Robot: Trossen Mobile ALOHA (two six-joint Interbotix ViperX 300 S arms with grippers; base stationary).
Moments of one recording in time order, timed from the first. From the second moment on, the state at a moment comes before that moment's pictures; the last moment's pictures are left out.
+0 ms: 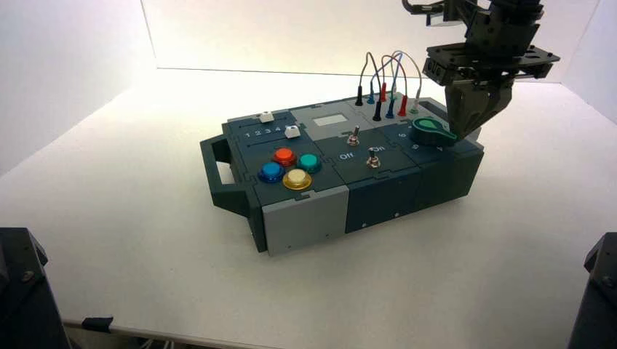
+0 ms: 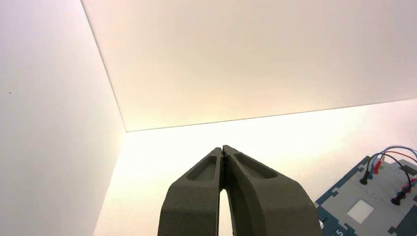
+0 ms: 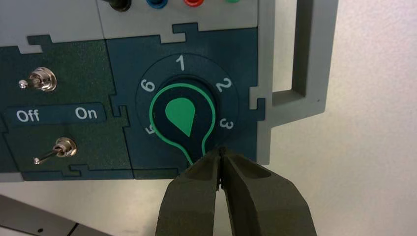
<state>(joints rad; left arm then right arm) -0.17 -1.11 1.14 -0.16 0.19 0.23 0.34 -0.12 0.86 0.04 0.74 0.03</state>
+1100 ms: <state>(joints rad) -0.20 -1.08 1.11 -0.17 0.37 0.23 0.36 -0.13 0.86 0.07 0.75 0.03</state>
